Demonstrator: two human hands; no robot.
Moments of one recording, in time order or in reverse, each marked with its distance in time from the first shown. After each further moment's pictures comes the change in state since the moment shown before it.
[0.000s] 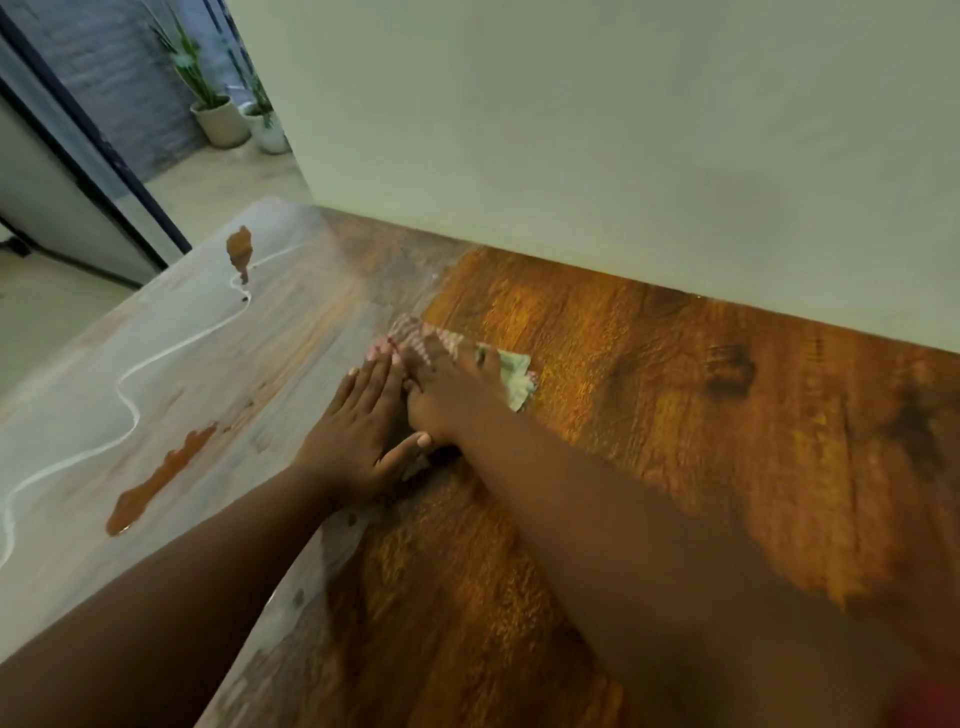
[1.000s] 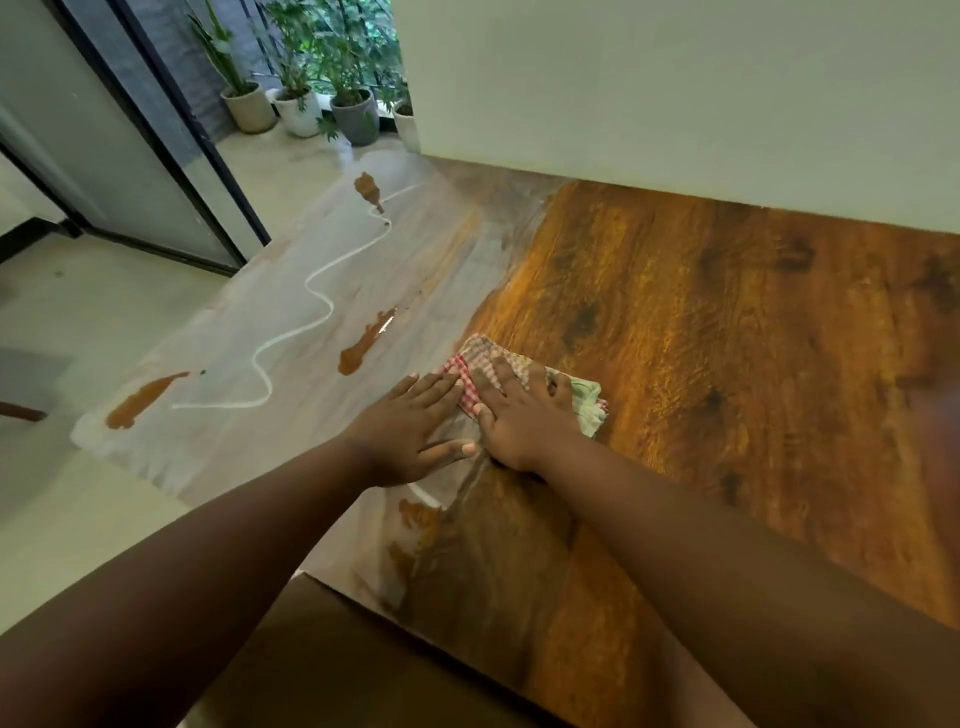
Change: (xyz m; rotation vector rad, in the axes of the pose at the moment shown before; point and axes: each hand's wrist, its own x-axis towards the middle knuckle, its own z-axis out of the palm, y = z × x) left_hand -0.202 -0.086 -0.005 0.116 -0.196 0.225; right_hand -0.167 -0.162 0.055 0.025 -0.080 0.066
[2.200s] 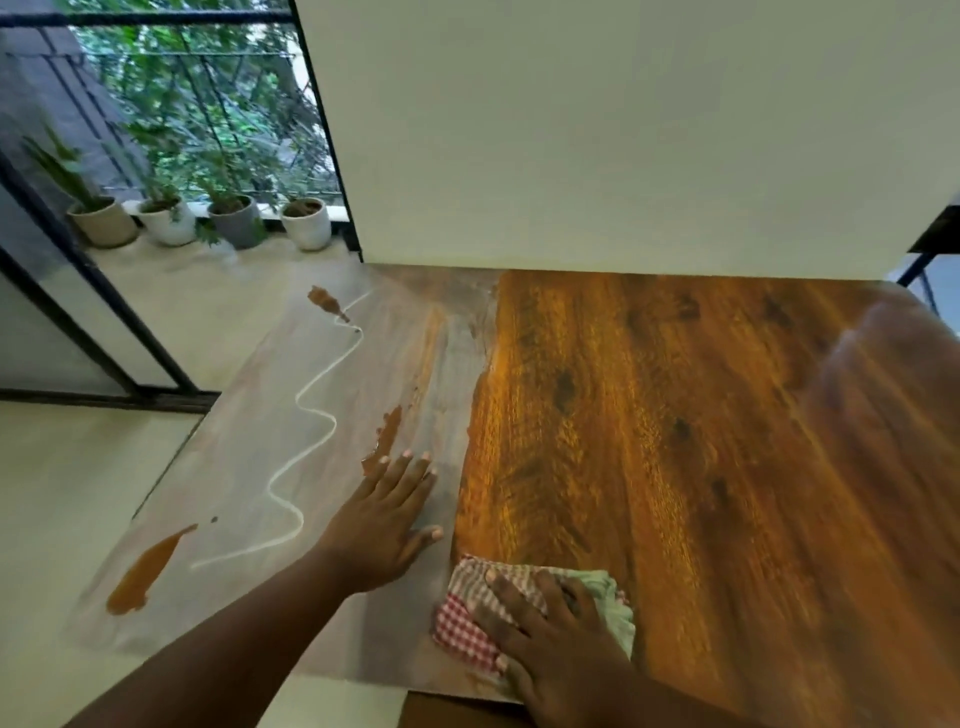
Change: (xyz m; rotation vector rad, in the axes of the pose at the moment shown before) left_hand -0.043 -0.095 -0.008 0.107 0.122 0.223; right_hand -0.137 -0.123 0.035 -0.160 -0.081 0.068
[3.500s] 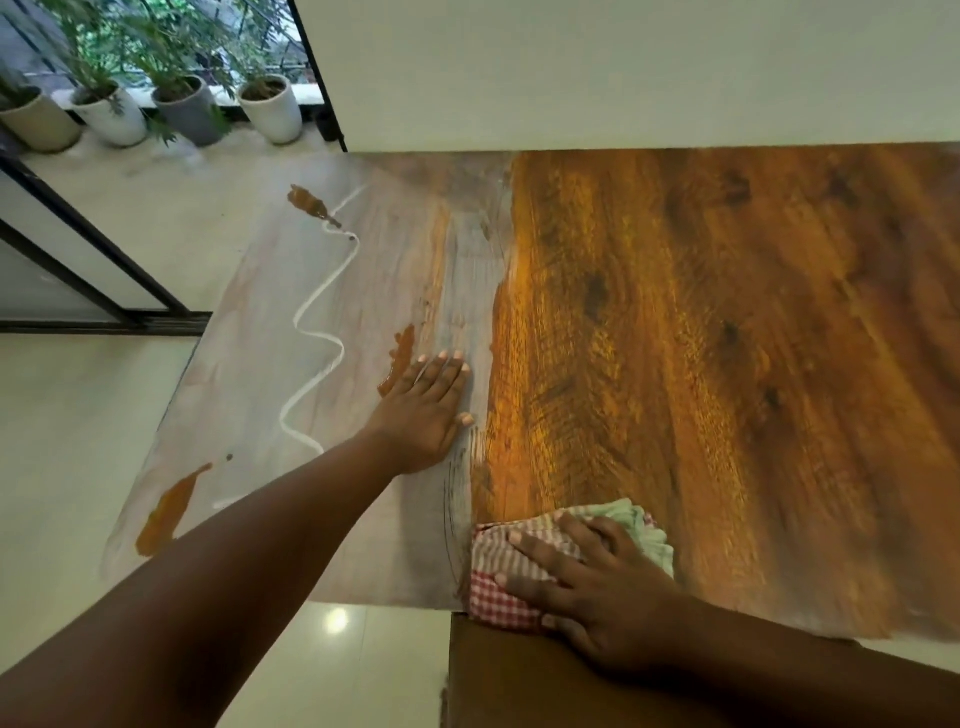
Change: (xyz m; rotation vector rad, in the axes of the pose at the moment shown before) left_hand 0.056 -0.024 0.015 0.064 -0.057 0.084; right_hand -0.003 -0.001 0.006 -0.054 -0.007 -0.198
